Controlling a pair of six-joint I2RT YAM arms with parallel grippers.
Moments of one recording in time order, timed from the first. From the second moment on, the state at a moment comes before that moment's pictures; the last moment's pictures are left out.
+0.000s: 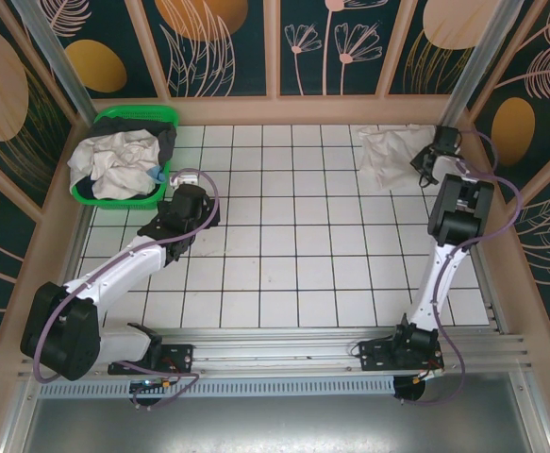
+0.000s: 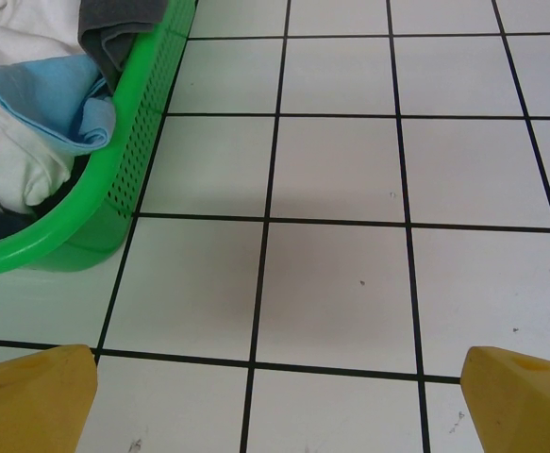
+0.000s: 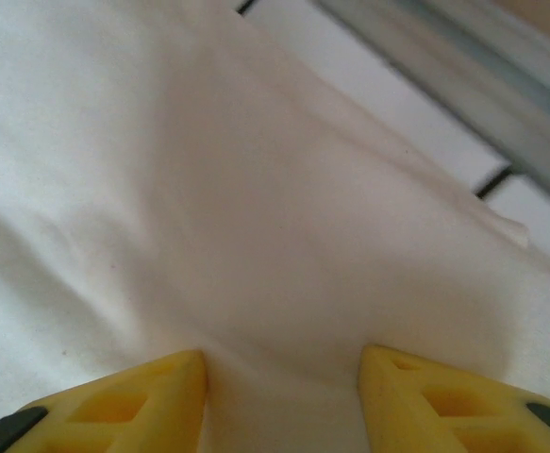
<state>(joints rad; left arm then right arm) -0.46 1.30 0.79 -0.20 -0.45 -0.32 -0.26 2.31 1.73 -0.29 0.01 0.50</state>
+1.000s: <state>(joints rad) -0.20 1.10 0.32 0.34 -0.45 -0.18 0.01 1.30 0.54 0.26 0.08 0.38</state>
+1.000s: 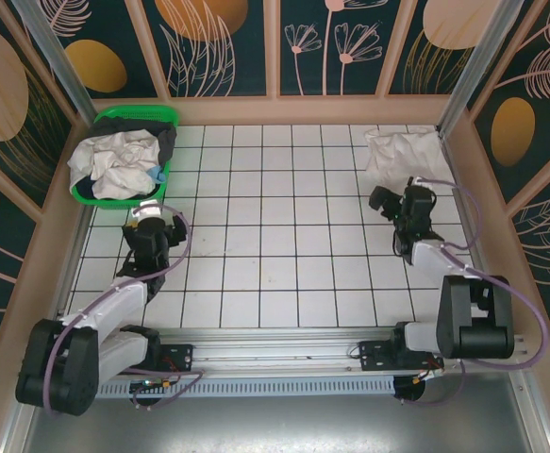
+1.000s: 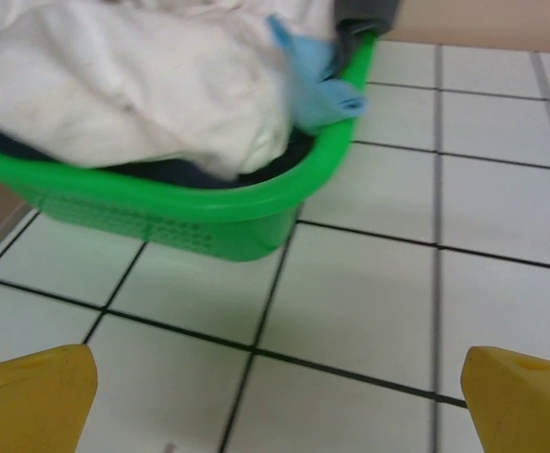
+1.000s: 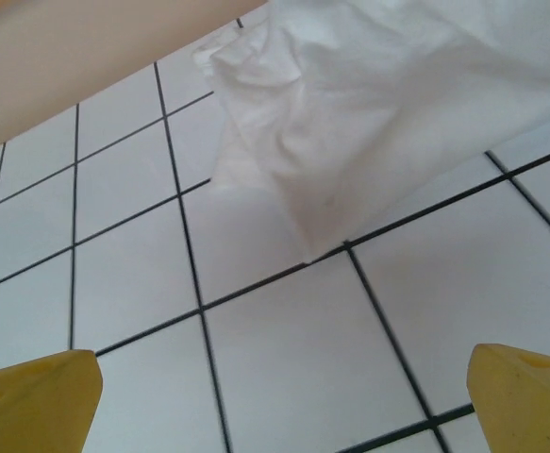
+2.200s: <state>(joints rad) 0.02 1.51 0.25 1.14 -0.05 -0.08 -0.03 1.47 0.26 1.04 0.05 0.15</state>
